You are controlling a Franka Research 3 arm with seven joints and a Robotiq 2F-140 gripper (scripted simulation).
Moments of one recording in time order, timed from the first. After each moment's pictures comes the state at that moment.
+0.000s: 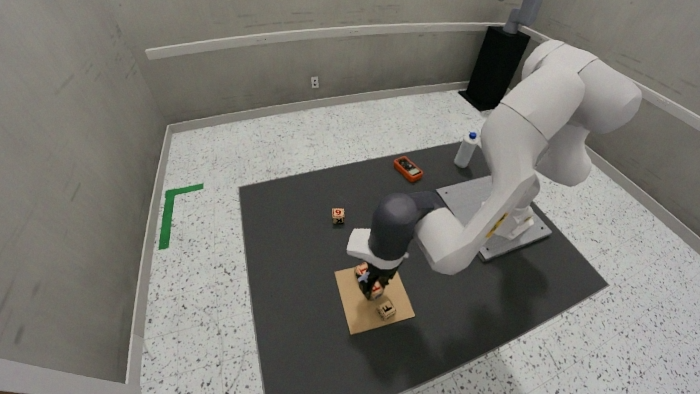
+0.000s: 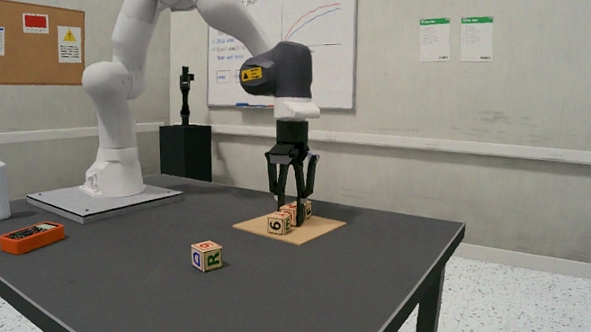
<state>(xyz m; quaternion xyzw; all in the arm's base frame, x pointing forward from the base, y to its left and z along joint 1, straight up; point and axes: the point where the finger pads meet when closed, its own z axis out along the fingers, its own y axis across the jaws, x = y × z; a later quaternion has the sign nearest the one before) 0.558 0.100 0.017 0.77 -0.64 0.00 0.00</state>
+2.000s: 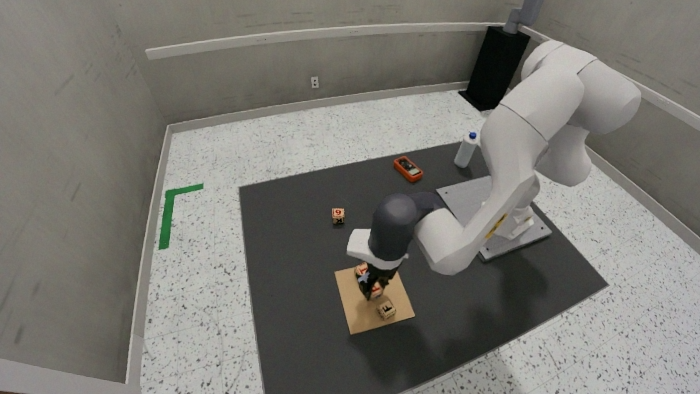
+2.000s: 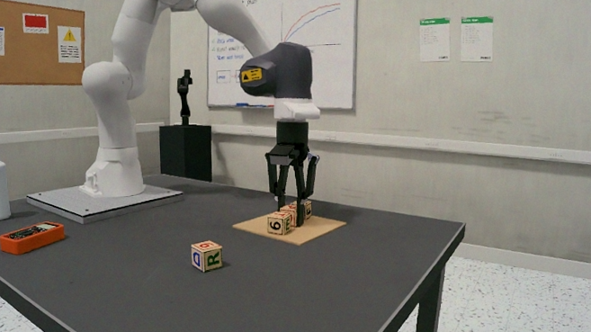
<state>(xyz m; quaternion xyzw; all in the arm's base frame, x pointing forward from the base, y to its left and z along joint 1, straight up) 0.558 0.100 0.015 0.77 -0.64 0.00 0.00</state>
